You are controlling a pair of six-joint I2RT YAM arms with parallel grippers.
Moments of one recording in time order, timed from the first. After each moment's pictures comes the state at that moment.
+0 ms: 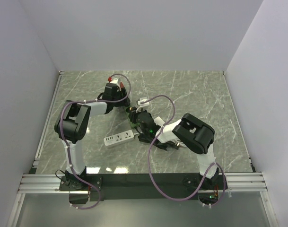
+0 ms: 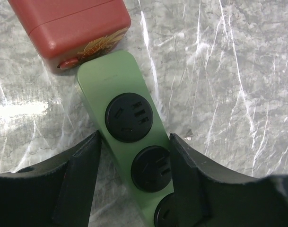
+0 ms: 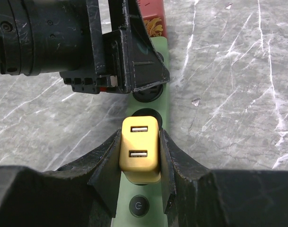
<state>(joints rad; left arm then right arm) -0.34 1.98 1.14 0.22 0.06 -0.44 0.91 2.04 0.90 0.91 0.45 0.31</state>
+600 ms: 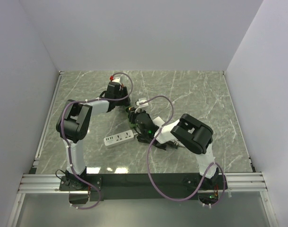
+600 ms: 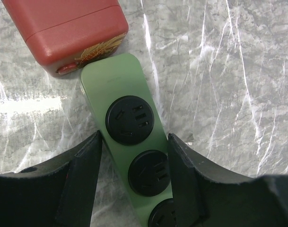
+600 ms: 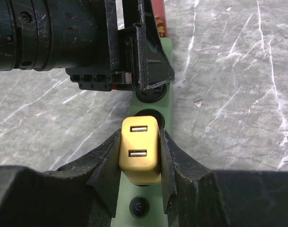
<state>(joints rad) -0.36 2.00 1.20 0.14 0.00 -0.44 0.93 2.06 0.91 0.92 0.48 0.31</state>
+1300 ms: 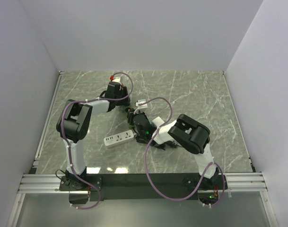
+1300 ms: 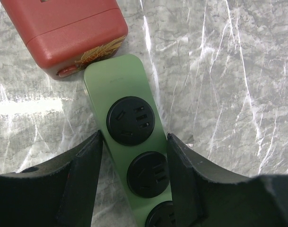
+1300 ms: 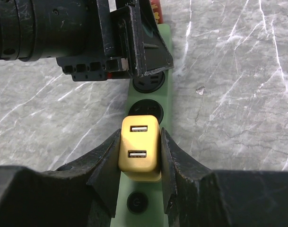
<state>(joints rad) -0.36 2.00 1.21 0.14 0.00 -0.43 0.95 2.10 0.94 0.88 0.54 0.38</state>
